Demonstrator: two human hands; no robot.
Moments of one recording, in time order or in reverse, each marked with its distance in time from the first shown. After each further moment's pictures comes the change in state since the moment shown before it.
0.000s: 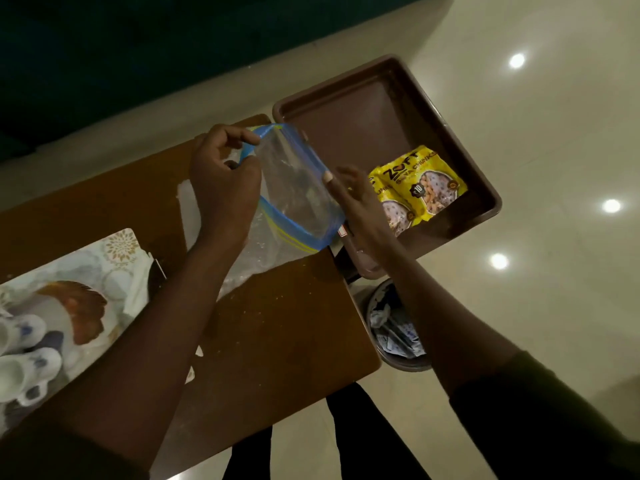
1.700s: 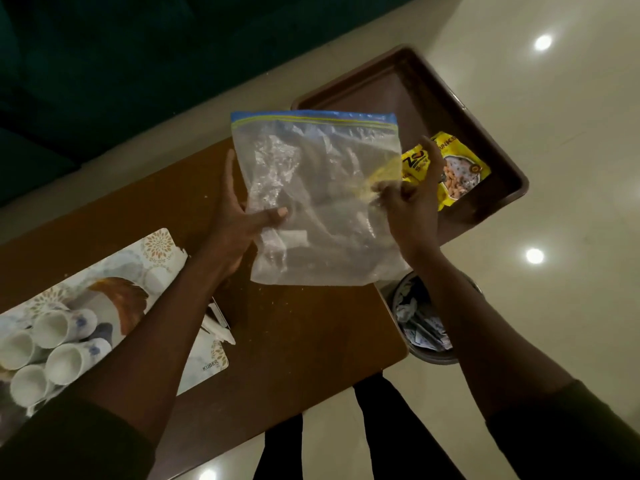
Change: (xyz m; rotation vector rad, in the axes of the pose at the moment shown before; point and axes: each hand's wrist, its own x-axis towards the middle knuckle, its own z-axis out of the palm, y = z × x) left_hand -0.013 -0.057 -0.053 -0.240 -0.451 -0.359; right_hand -0.032 0.007 -0.016 0.139 0.294 -0.182
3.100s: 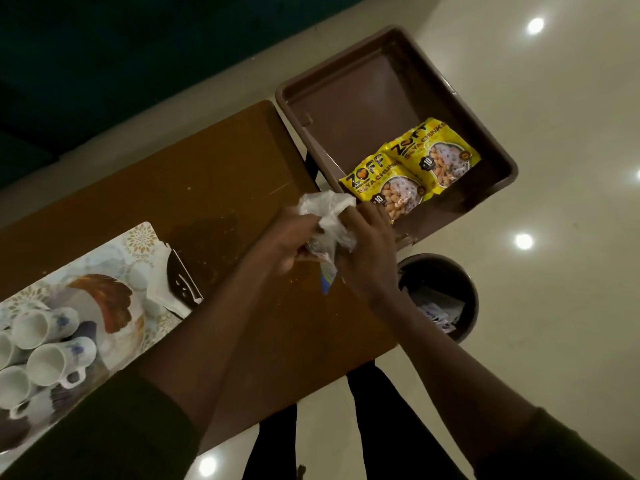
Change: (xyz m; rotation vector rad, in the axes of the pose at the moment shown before) left_hand -0.008 -0.009 0.089 0.180 -0.098 -0.433; right_hand -0.060 0.024 0.017 -0.647 -0.145 -0.404
